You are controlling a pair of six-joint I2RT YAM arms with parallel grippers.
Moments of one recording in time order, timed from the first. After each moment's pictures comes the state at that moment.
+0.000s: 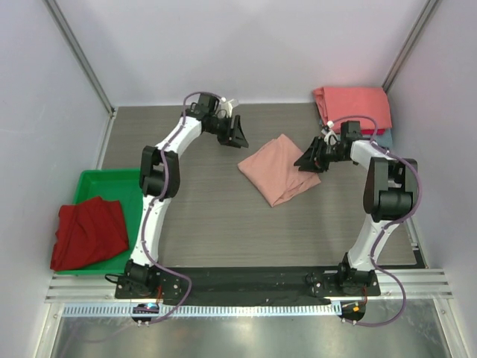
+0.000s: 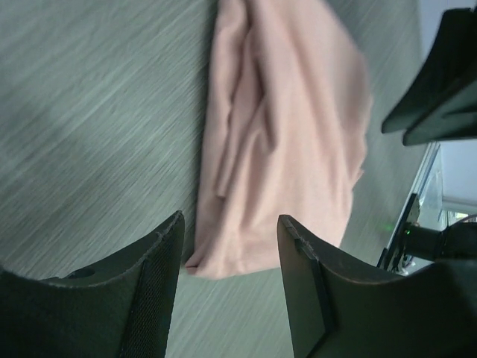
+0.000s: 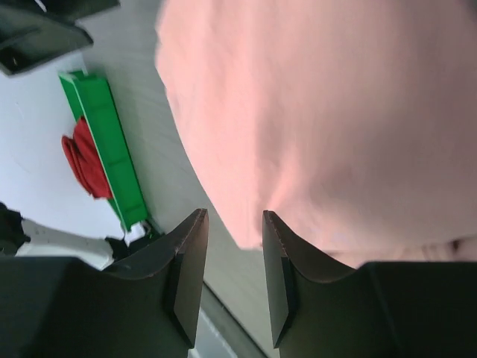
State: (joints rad) left arm -0.32 2.49 2.24 -0.63 0.85 -0.20; right arm -0.09 1.91 1.28 -0.43 -0.86 0.38
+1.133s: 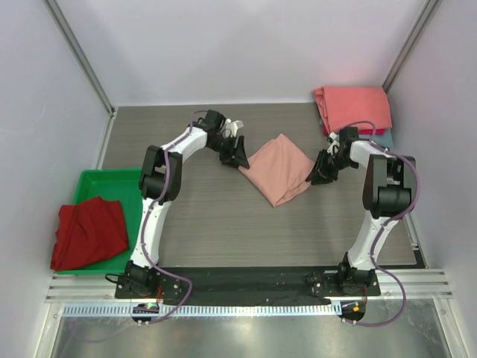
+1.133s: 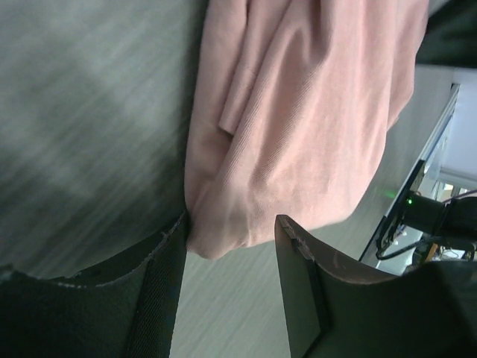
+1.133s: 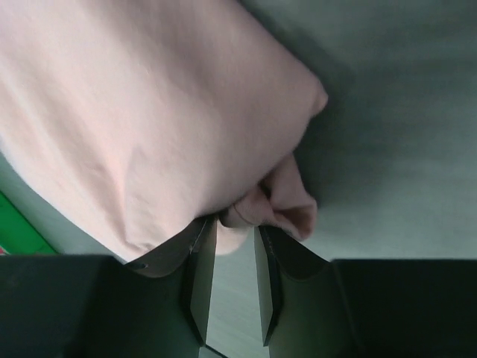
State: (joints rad) left arm -0.37 2.43 1.96 -0.65 0.80 -0.19; right arm -0.09 1.92 1.23 -0.62 -0.48 0.26
